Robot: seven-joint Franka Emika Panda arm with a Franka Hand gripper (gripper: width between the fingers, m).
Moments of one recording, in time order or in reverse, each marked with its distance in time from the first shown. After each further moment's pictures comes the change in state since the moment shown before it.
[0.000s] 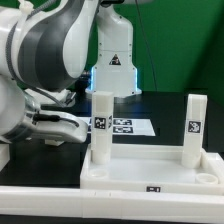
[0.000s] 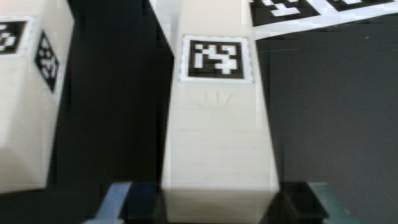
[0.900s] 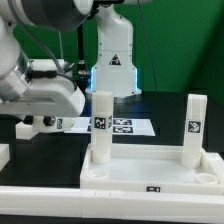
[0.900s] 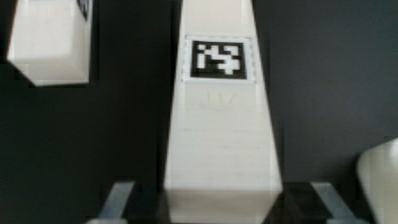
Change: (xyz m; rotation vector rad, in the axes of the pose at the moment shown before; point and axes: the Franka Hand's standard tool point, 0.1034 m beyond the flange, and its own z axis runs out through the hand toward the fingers) arm -0.012 -0.017 -0.069 -0.030 0.266 -0.035
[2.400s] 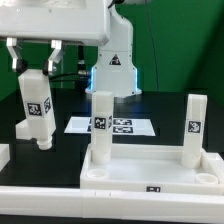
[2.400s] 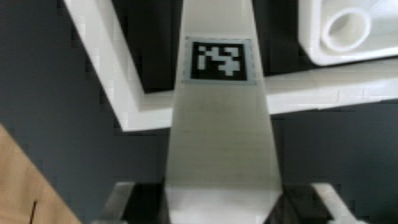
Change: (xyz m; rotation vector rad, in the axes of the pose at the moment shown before) arm 0.000 -0.053 -0.132 -0.123 1.023 -0.105
